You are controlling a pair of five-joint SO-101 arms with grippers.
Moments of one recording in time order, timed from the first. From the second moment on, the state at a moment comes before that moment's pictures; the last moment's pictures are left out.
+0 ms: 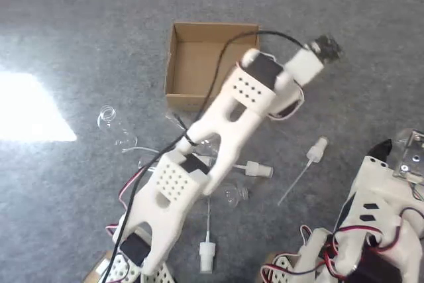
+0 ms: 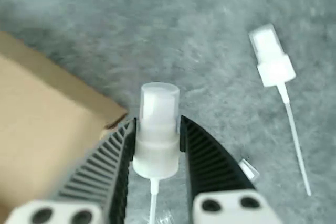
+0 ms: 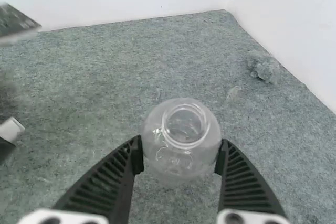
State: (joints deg) left arm 34.2 48.4 -63.3 98.9 -11.0; right arm 28.9 -82.1 35.1 81.4 8.7
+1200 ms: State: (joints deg) left arm 25.6 -14.2 -49.3 98.8 0.7; right arm 4.9 -82.2 37.7 78.2 8.7
